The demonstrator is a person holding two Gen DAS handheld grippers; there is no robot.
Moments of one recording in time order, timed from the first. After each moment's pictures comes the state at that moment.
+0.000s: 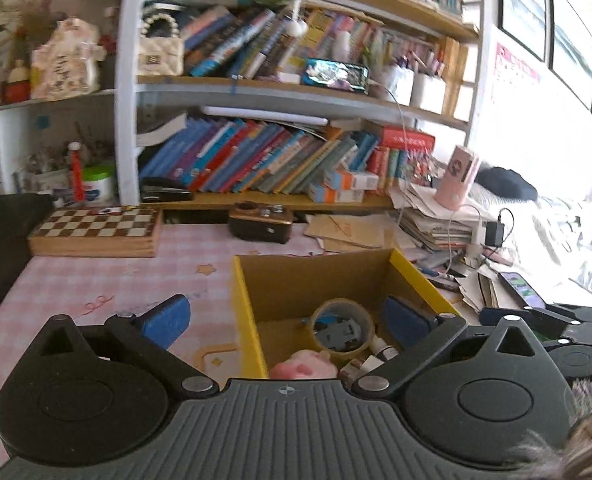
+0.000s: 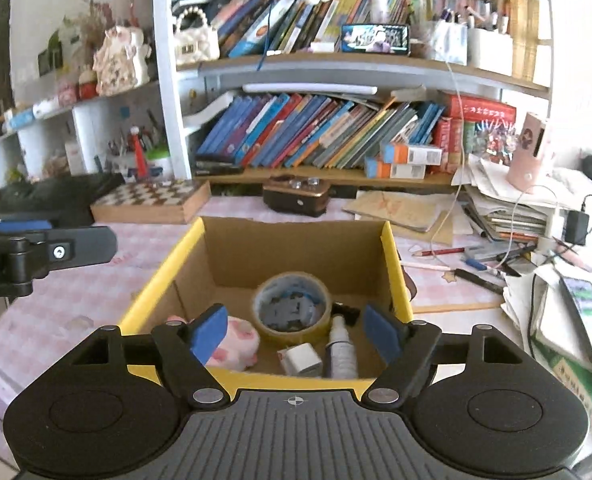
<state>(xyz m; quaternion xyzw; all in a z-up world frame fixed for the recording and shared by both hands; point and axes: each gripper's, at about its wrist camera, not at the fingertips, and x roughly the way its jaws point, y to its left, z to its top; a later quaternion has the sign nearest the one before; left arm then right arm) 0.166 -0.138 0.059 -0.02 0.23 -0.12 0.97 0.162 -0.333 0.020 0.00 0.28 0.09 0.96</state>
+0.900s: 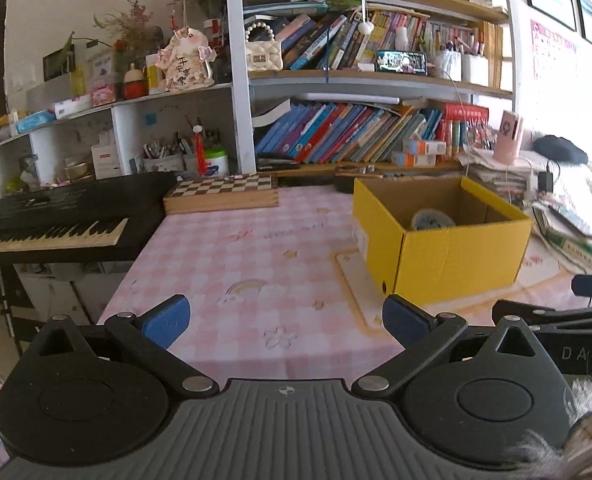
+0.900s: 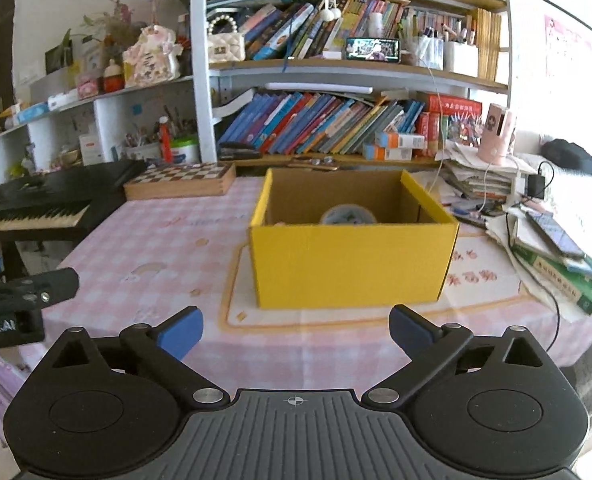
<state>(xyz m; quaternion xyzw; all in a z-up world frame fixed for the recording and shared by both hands) -0.014 -0.032 0.019 0.04 0.23 -0.01 0.97 -0.008 -0.225 -0.004 0.00 0.27 0.04 0.96</state>
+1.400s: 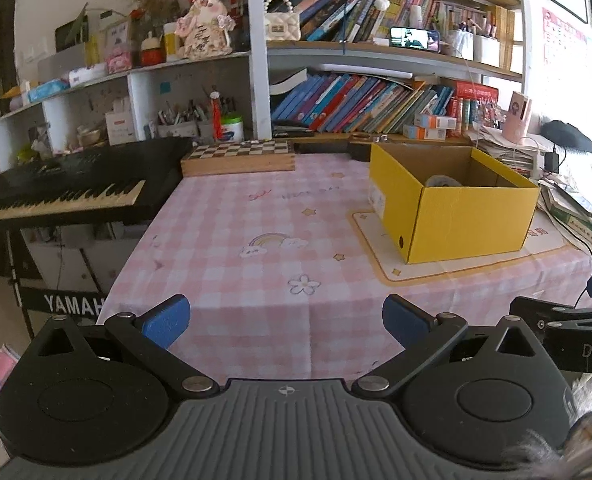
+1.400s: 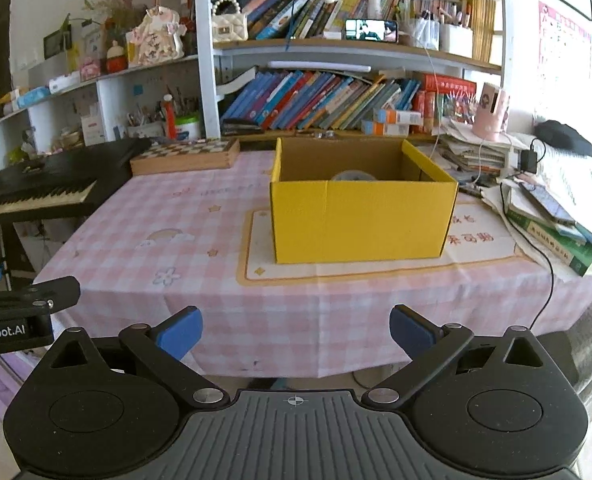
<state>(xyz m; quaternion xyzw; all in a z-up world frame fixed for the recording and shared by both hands) -0.036 -0.001 0.003 0.02 0.27 0.00 0.96 -0.039 -0.204 -0.015 0.00 0.30 0.02 0.95</state>
